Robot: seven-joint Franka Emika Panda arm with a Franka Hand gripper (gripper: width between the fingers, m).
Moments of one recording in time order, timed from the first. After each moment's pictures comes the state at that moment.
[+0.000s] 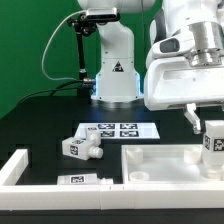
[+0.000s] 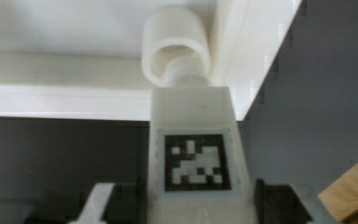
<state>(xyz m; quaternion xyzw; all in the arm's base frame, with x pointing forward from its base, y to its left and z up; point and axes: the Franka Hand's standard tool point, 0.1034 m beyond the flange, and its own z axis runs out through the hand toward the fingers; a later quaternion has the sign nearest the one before) 0.625 0.116 0.099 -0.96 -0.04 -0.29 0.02</state>
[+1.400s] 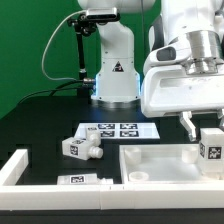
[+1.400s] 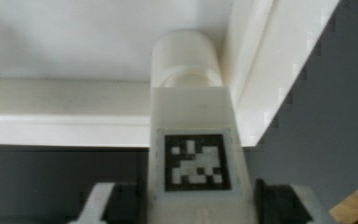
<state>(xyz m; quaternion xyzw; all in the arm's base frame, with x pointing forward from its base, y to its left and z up) 0.620 0.113 0.084 -0.96 -0.04 -0.29 0.02</state>
